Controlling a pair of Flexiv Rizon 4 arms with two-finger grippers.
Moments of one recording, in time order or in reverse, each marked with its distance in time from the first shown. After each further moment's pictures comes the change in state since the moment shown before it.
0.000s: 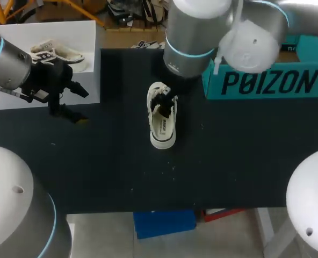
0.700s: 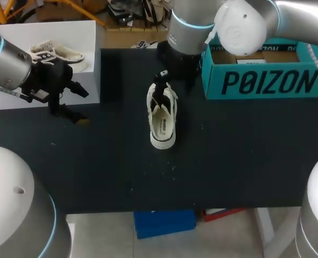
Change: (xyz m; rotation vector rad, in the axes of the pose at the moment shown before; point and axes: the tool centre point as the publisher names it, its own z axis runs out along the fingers) left arm 0.000 0.000 0.000 0.000 0.000 0.000; right arm -0.022 0.028 0.037 0.078 0.199 0.325
